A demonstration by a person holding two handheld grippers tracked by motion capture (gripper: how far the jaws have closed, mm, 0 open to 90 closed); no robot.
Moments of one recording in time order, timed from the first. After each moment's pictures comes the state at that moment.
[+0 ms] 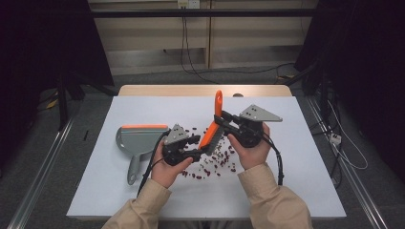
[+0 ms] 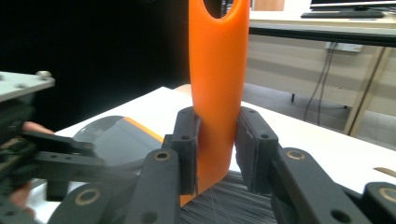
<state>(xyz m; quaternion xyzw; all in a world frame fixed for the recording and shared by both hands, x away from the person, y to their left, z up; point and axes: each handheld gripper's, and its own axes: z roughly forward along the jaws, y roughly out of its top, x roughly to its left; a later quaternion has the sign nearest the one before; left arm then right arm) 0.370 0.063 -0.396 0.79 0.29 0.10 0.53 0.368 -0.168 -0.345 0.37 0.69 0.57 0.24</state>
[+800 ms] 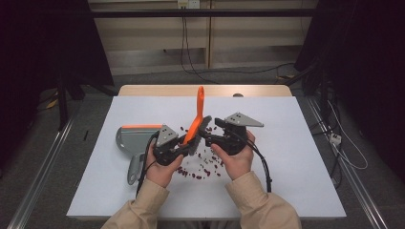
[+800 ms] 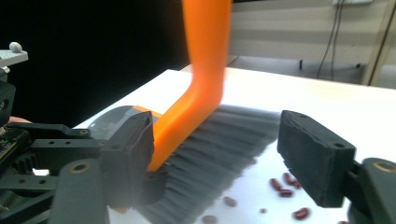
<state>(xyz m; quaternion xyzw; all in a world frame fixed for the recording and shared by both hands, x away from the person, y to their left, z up) 0.367 0.084 -0.398 0.76 0.36 0.17 0.52 0.369 -0.132 -0.372 0.44 0.68 0.55 0.19</state>
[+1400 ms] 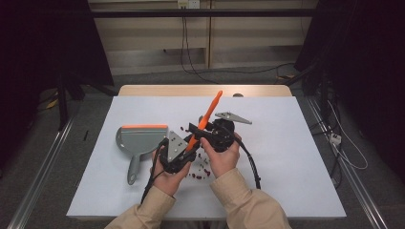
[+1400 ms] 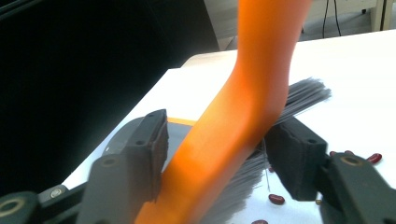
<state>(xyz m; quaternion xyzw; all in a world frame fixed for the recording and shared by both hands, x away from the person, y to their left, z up) 0.341 0.063 -0.394 0.76 0.31 0.26 0.52 0.380 -0.102 -0.375 0.54 0.63 0.55 0.12</state>
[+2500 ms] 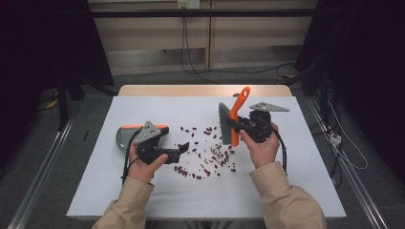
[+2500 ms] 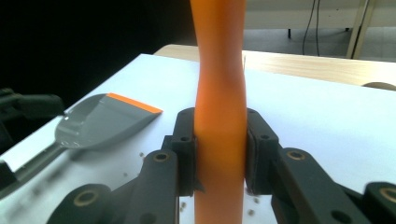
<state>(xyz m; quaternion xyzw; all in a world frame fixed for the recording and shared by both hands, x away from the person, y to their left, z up) 0.370 0.130 -0.380 0.76 0.33 0.15 0.55 0.389 -0.204 -0.359 0.49 0.69 0.51 0.16</state>
